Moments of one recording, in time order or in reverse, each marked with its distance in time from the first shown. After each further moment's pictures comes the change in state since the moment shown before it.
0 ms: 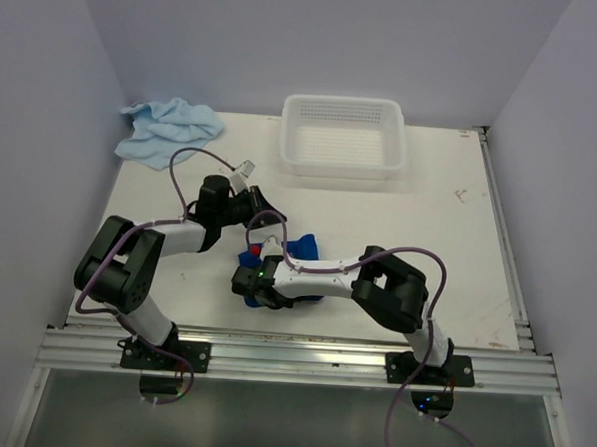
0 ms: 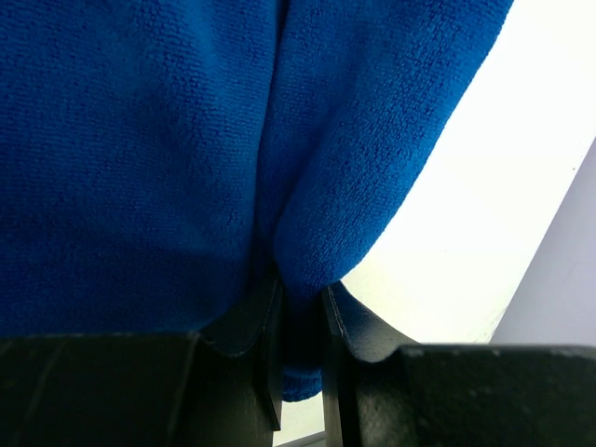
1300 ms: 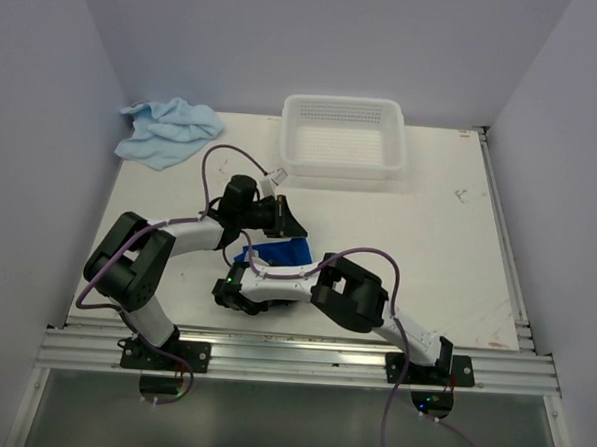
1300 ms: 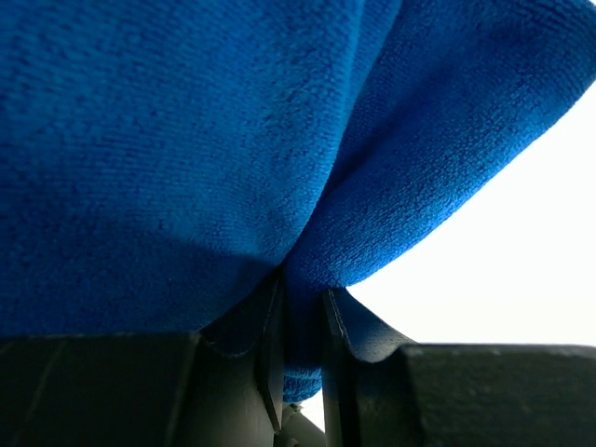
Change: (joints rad) left arm -0.153 0.039 0.109 -0.138 0.066 0.073; right arm 0.042 0.301 0.333 -0.312 0.056 -0.161
